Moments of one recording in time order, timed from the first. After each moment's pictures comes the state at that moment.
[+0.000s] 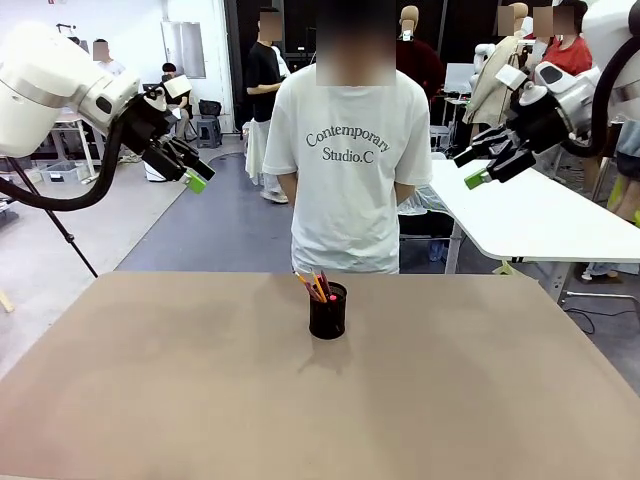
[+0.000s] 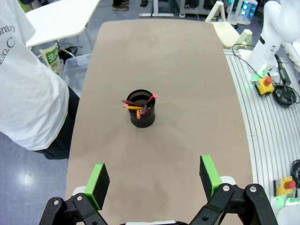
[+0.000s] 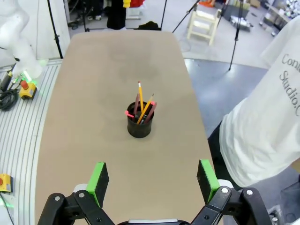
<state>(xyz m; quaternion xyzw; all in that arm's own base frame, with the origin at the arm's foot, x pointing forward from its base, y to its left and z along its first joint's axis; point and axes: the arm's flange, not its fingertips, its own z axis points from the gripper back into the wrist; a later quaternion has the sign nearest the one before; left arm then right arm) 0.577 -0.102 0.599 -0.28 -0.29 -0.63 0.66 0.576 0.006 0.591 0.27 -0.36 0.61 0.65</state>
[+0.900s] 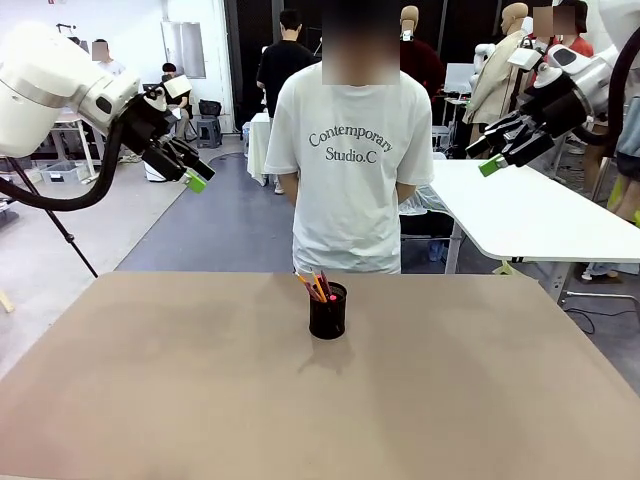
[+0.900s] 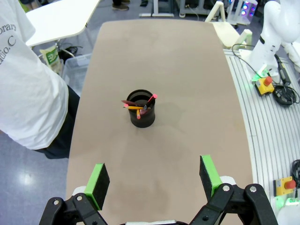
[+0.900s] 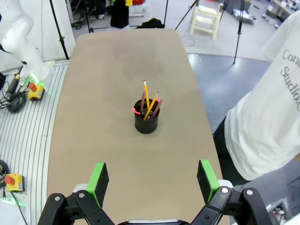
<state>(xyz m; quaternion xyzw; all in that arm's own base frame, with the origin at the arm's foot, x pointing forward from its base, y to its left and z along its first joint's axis) 0.577 -0.102 0.599 -0.28 -0.29 -0.63 0.66 0.572 -0.008 0.614 0.28 -0.34 0.61 0.66</state>
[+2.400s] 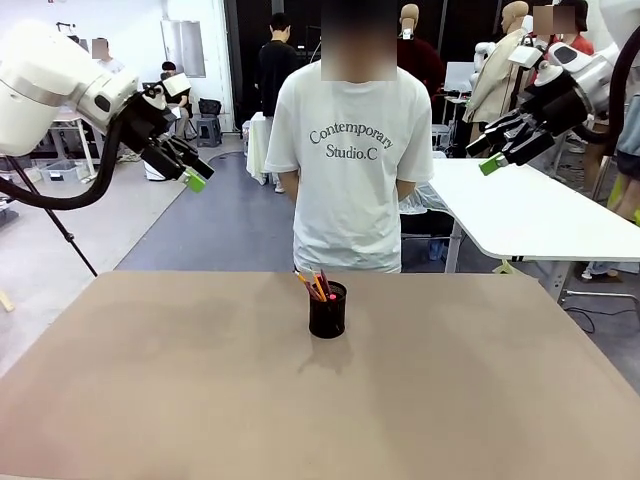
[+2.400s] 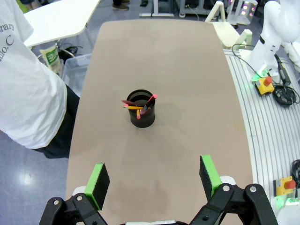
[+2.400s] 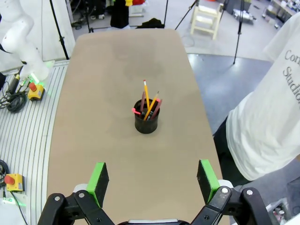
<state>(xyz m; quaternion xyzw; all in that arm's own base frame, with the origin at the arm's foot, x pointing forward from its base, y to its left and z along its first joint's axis) 0.577 -0.102 0.599 -0.28 -0.29 -0.63 0.66 0.572 -0.008 0.614 0.28 -0.34 0.61 0.66</state>
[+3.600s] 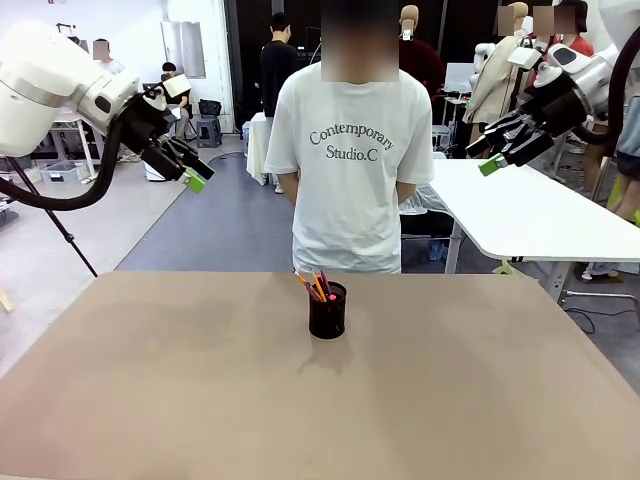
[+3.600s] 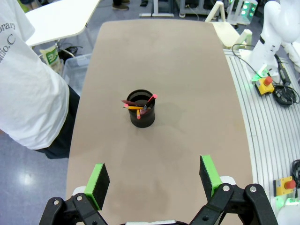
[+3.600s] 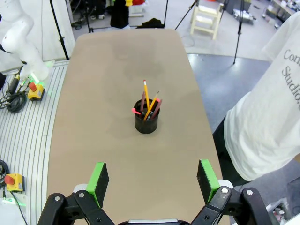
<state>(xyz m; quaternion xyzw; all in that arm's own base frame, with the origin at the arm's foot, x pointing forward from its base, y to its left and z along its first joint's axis) 0.577 -0.102 0.599 -0.28 -0.29 -0.63 0.66 0.572 -0.008 0.614 0.28 -0.34 0.61 0.66</state>
